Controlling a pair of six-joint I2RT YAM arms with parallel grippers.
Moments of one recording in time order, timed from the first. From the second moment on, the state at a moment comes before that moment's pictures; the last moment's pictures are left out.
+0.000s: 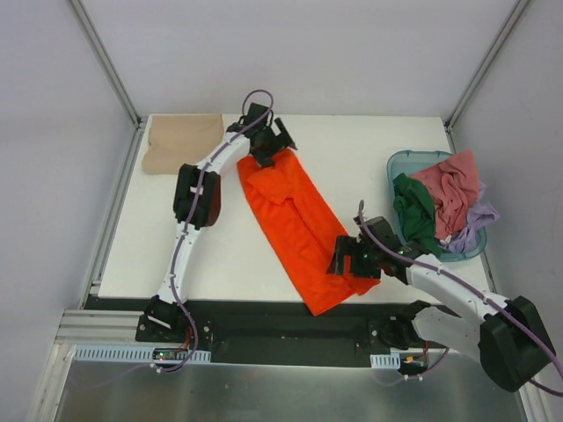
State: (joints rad) left arm -0.34 2.44 2.09 -0.60 0.21 -0.89; right arm 0.52 1.05 0.49 -0.47 -0.15 0.59
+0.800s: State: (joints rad) left arm -0.42 2.65 2.41 -0.12 0.14 -0.93; right arm 0.79 1.08 0.62 -0.41 -0.16 0.57
